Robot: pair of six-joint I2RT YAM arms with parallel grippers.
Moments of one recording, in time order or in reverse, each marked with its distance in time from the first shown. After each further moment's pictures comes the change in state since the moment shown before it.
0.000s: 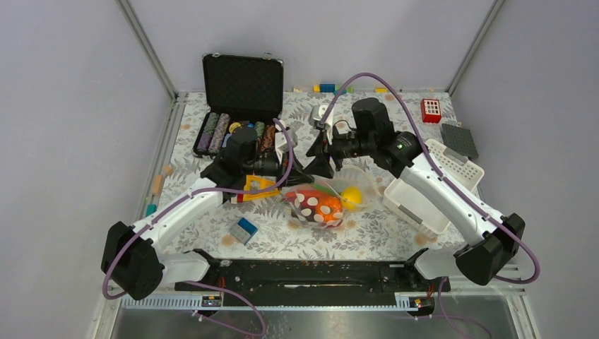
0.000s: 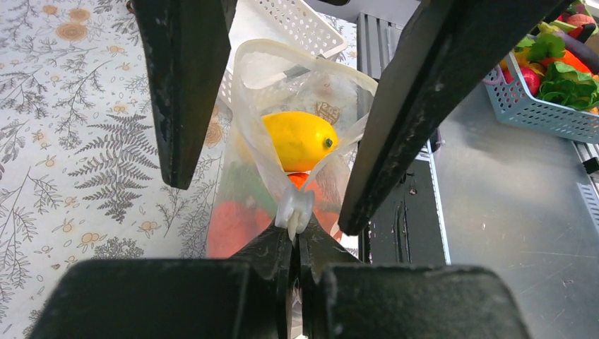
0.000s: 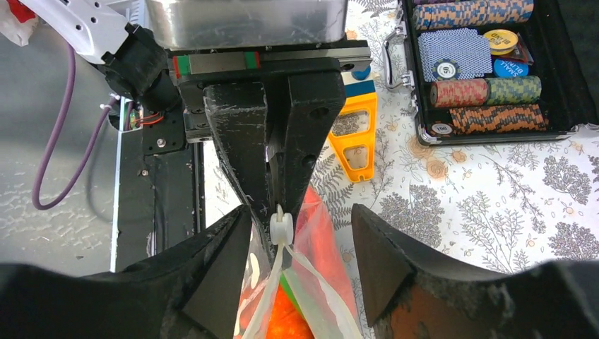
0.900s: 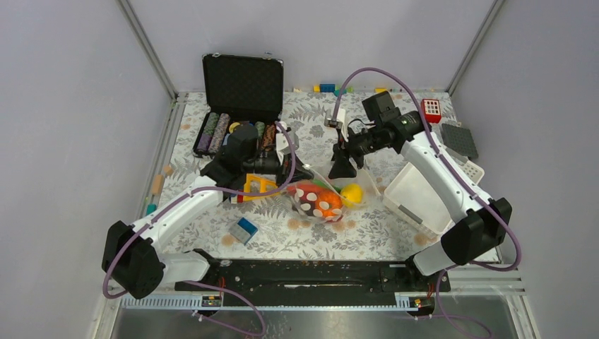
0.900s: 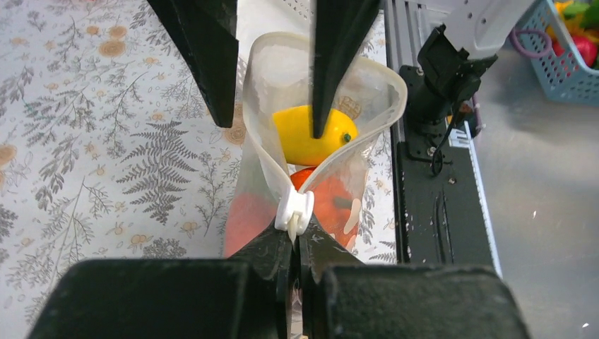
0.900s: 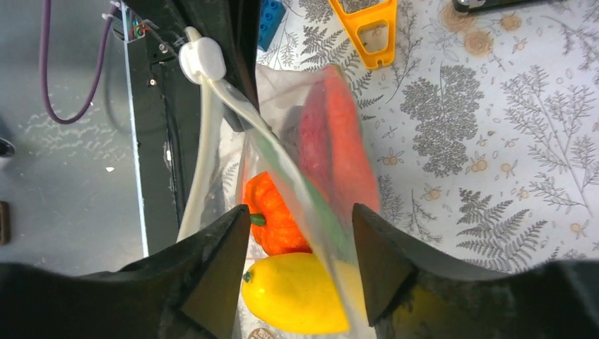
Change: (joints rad) left arm -0.002 0.007 0.031 -0.068 -0.023 0.200; right arm -0.198 0.152 0.129 -0.503 -0.113 -0.296
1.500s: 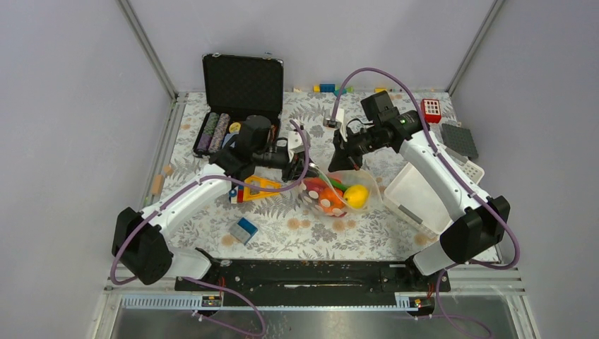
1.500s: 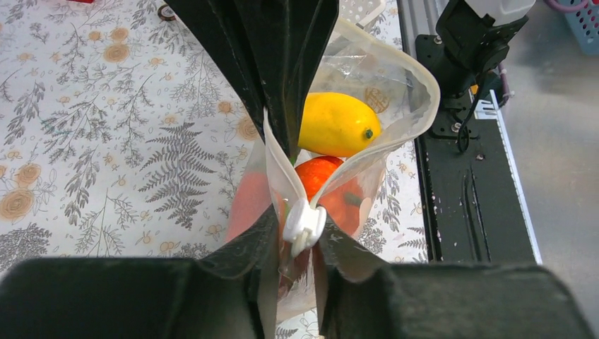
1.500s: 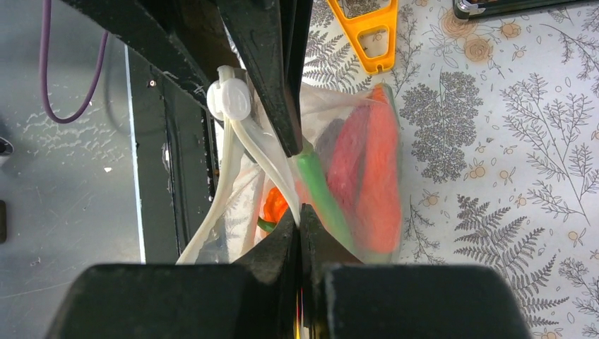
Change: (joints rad) left arm -0.029 0.113 0.150 -0.146 -0.031 0.149; right arm -0.001 0.003 0.000 0.023 -0.008 -0.001
